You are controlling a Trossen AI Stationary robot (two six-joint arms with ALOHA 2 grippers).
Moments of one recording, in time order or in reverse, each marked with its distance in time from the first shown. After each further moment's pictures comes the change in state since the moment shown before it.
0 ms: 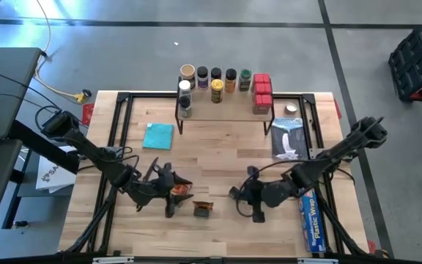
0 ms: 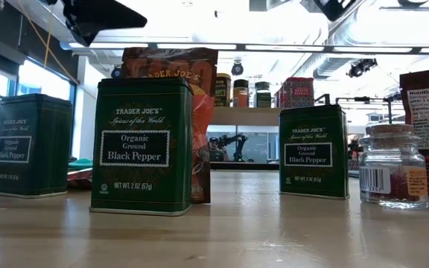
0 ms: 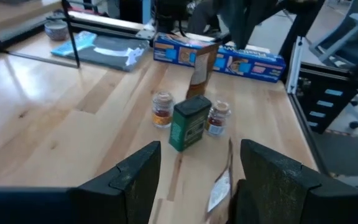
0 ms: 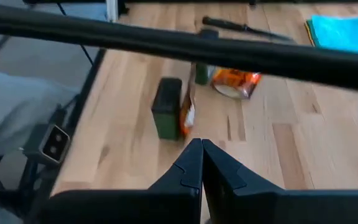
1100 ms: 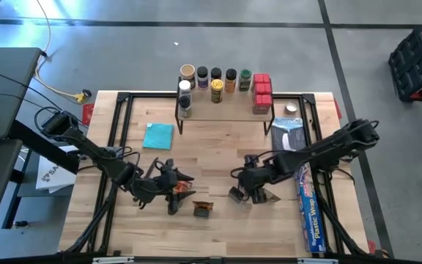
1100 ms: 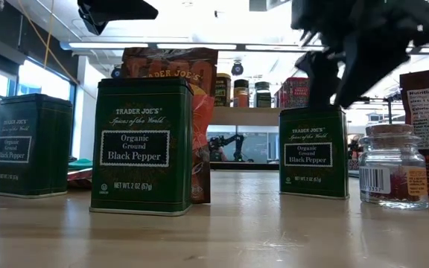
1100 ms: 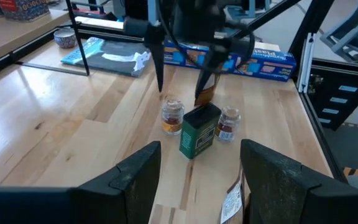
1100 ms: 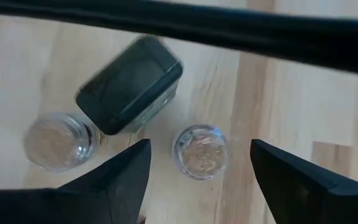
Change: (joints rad) left arm 0.045 -0.001 0.086 -0.117 0.018 0.045; right arm -0.217 0.098 0.000 -0.385 -0.217 -0.208
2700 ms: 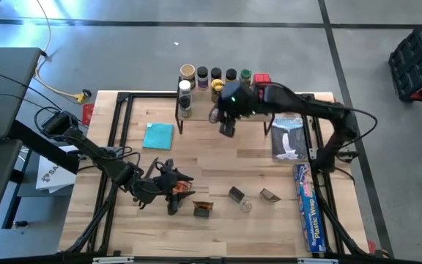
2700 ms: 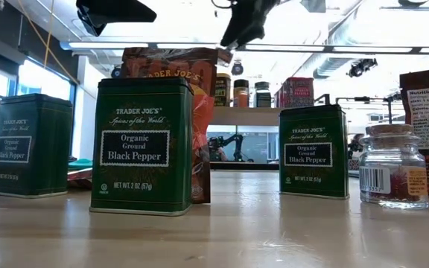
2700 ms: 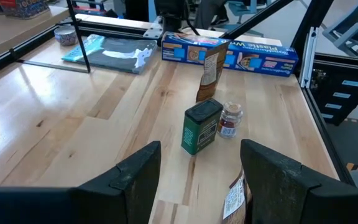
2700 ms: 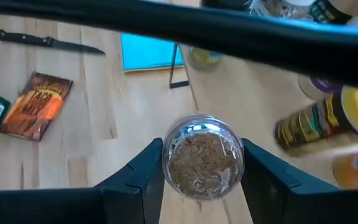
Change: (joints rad) left arm -0.003 0.000 0.000 -0.019 0.001 -0.001; right arm -0.525 0.174 0.740 -0.257 -0.035 -0.173
